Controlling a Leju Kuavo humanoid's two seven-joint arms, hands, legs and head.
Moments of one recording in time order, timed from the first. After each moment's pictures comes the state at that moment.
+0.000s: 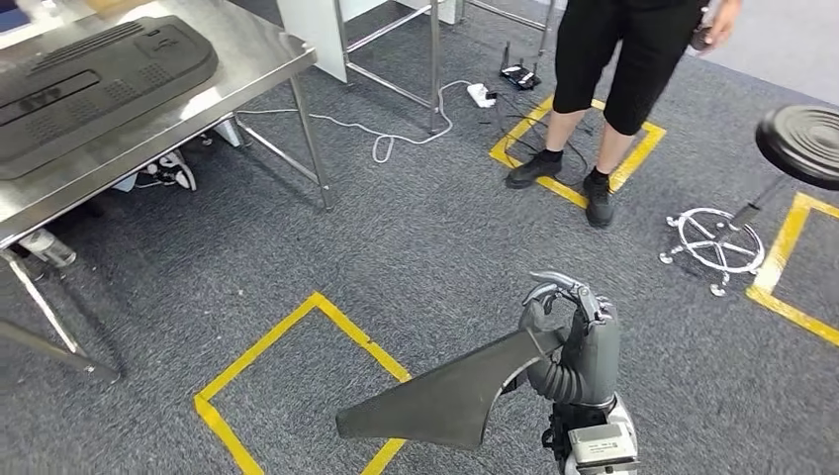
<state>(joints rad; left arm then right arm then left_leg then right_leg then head) -0.05 -0.11 0.77 -0.20 -1.11 0.14 -0.37 0.11 -0.06 0.41 -1.92 0.26 -0.43 -0.49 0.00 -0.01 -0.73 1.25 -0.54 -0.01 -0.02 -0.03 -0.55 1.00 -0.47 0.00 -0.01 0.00</state>
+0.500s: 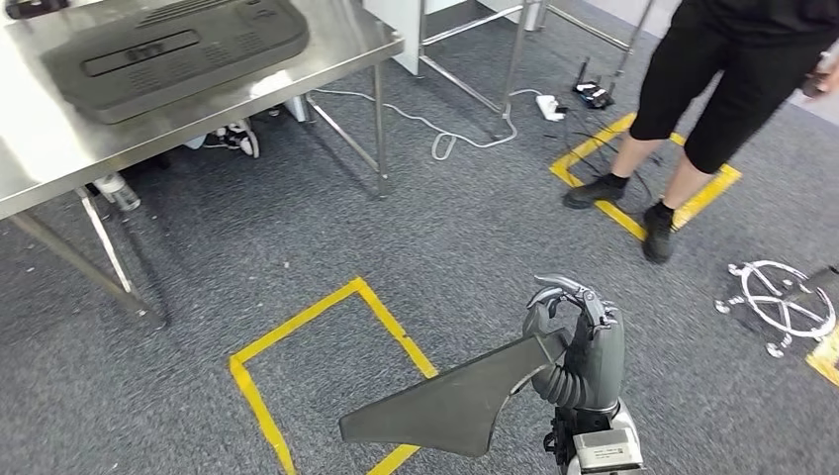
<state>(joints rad) -0.06 -0.11 0.78 -0.20 -1.11 0.15 -0.38 0.12 -0.05 0.40 -1.93 0.26 -0.43 -0.49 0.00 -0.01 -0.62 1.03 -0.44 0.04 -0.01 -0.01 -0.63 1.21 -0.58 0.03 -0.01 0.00</state>
